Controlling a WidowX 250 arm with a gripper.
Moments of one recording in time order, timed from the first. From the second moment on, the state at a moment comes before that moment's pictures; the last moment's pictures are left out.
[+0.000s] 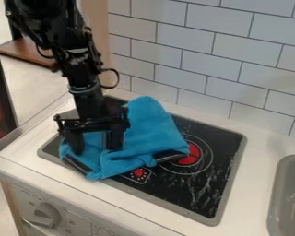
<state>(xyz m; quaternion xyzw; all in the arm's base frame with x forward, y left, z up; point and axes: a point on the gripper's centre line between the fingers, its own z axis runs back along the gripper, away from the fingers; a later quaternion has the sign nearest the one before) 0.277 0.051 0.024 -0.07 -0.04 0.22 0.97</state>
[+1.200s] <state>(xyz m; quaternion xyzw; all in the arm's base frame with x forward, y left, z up) 0.282 0.042 0.025 -0.07 -0.05 0.21 0.97</state>
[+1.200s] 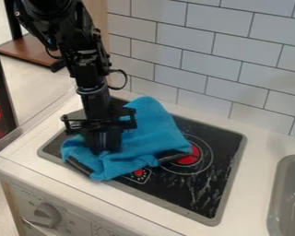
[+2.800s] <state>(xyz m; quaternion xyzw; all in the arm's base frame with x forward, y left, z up) 0.318 -0.015 0.088 -0.14 -0.07 0.13 0.98</state>
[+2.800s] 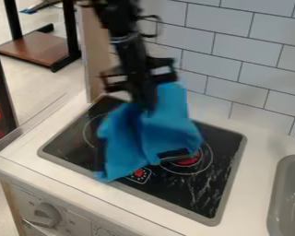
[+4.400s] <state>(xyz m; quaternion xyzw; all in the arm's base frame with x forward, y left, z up) 0.338 -0.093 0.058 -0.14 -0.03 0.02 0.99</state>
